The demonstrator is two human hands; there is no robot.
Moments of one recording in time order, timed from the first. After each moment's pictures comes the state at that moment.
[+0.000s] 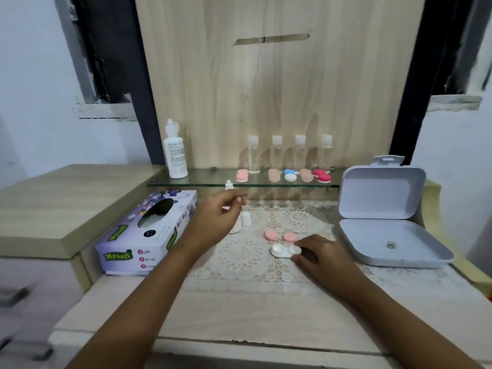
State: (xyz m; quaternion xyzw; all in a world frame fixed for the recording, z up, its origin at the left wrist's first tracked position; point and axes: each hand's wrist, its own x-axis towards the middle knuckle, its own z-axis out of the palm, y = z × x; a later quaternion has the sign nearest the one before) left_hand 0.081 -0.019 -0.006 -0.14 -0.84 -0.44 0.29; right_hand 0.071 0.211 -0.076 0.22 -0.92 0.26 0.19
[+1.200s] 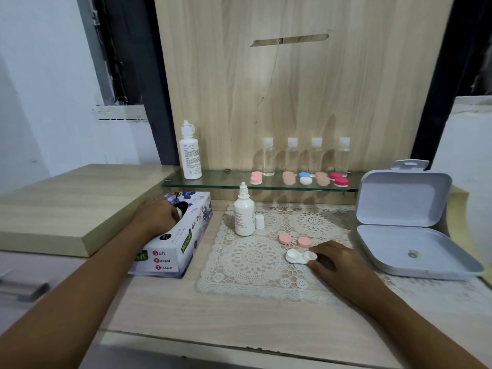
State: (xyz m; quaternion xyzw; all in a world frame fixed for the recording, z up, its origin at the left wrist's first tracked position) left_hand 0.043 -0.162 -0.009 0.06 -0.99 0.02 0.11; right_hand 0.068 0.212 -0.081 0.22 -0.92 0.26 0.18
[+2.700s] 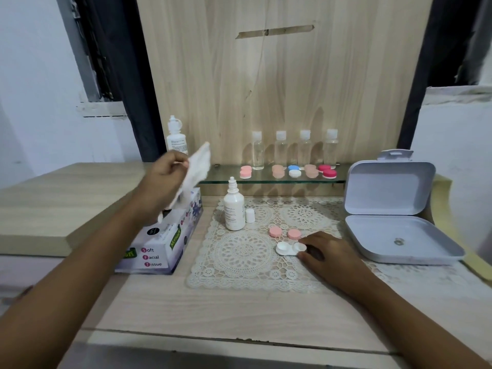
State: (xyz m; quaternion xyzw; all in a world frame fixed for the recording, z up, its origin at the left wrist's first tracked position) left_hand 0.085 -0.088 0.043 -0.05 -0.83 -0.48 0.28; right_hand 0.072 0.211 -0.075 0.22 -0.92 0.25 0.18
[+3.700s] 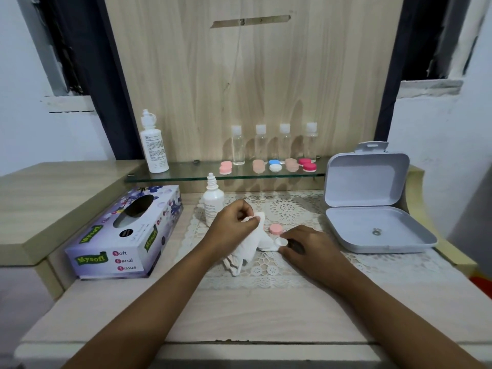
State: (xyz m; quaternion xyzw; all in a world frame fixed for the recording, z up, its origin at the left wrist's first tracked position) left_hand 0.057 0.022 -0.045 -0.11 -0.83 -0.53 0.12; right_hand 0.071 0.211 -0.076 0.23 -0.92 0.27 0.19
